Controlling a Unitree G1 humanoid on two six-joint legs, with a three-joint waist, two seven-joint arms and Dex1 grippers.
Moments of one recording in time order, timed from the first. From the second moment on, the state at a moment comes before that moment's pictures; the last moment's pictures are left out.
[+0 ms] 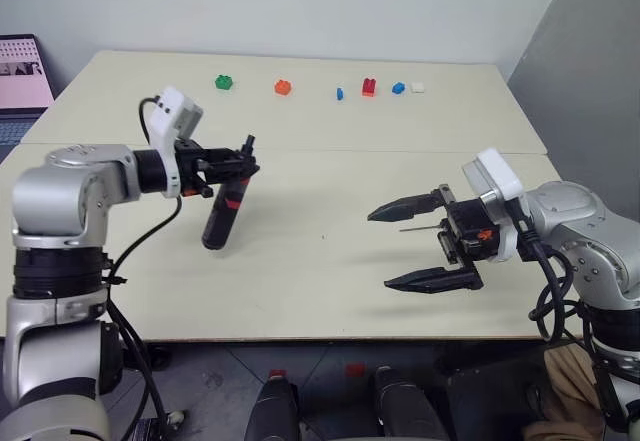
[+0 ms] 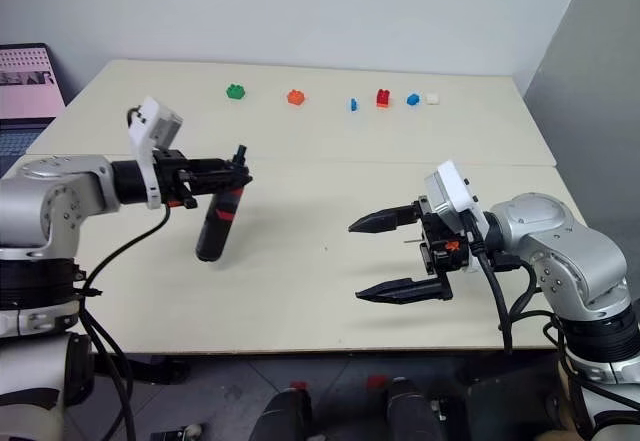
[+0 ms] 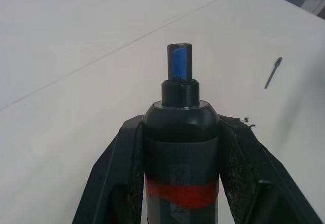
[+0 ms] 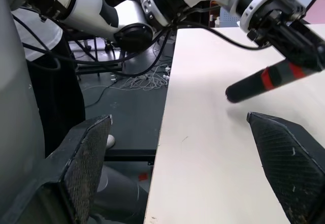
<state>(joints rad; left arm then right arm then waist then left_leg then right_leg) -0.73 0.76 0.13 0.04 -0.40 0.98 -1.02 -0.56 -0.71 0.05 -0.42 0.77 0.69 1.24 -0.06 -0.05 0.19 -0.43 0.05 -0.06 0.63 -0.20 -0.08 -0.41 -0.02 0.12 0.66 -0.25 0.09</state>
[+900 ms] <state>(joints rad) -0.64 0.23 0.03 0.17 -0.19 0.18 -0.51 -0.57 -0.63 -0.01 -0.41 0.77 0.66 1.02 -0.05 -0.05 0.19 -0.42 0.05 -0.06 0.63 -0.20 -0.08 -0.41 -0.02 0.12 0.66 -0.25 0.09</state>
